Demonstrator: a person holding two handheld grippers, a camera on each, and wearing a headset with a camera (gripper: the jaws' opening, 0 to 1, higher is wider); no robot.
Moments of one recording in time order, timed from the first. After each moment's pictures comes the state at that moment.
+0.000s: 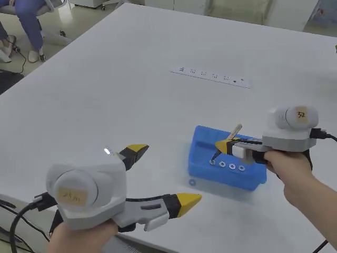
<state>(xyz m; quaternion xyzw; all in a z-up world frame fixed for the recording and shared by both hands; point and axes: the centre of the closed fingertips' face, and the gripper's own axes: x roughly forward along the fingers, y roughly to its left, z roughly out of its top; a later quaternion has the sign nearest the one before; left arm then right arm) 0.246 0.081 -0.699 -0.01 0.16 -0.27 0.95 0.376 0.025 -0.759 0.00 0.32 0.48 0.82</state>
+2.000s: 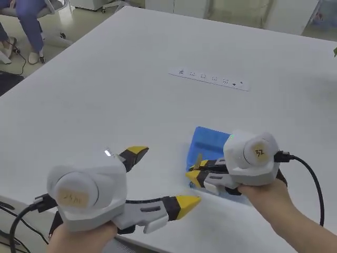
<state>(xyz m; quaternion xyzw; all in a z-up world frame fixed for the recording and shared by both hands) 0.246 0.080 -0.699 -0.01 0.16 -0.27 0.95 0.298 0.071 -0.786 -0.19 0.27 0.60 0.73</state>
